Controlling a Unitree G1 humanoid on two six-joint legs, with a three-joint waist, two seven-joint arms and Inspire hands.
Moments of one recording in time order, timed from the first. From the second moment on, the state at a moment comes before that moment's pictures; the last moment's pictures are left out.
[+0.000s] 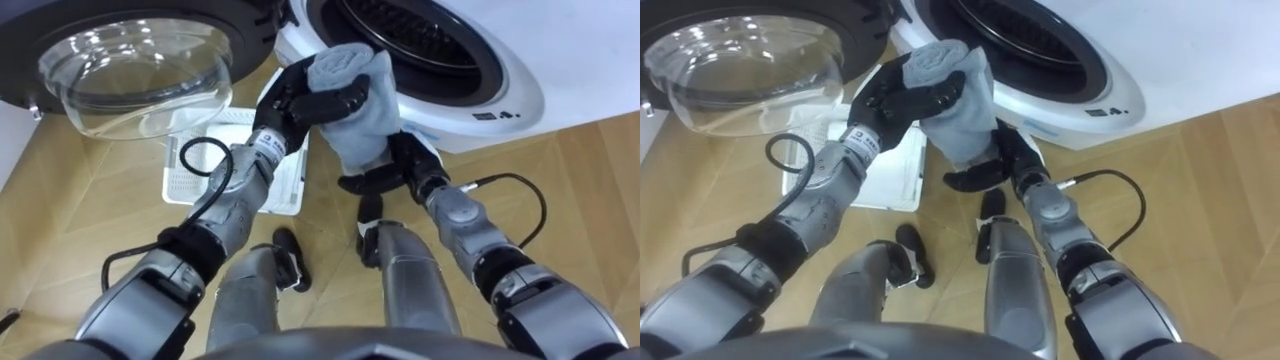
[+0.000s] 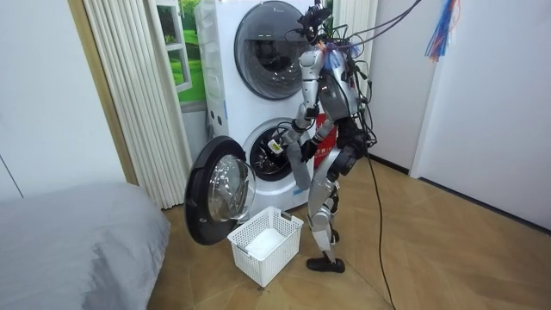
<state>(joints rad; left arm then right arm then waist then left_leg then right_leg) -0.35 0.13 -0.51 0.72 -0.75 -0.28 -0.15 -0.32 -0.18 0.40 1.08 0.22 -0.27 0.05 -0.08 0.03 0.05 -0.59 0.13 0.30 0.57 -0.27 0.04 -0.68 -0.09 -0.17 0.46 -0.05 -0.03</state>
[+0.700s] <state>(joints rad) -0.34 0.13 -0.51 0.62 -0.97 -0.21 -0.23 -0.31 -0.18 0.37 1.07 0.23 -0.26 0.07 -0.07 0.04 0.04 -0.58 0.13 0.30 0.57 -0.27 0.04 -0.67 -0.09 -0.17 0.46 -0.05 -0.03</state>
